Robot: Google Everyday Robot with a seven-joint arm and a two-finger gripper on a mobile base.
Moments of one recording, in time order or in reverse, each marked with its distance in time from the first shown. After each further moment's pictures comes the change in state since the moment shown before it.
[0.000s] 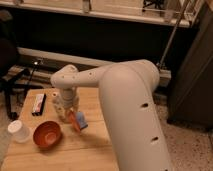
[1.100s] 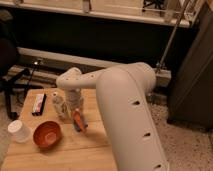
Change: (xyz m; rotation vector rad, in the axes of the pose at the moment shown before) arm 0.001 -0.034 0.030 0.036 0.033 0.044
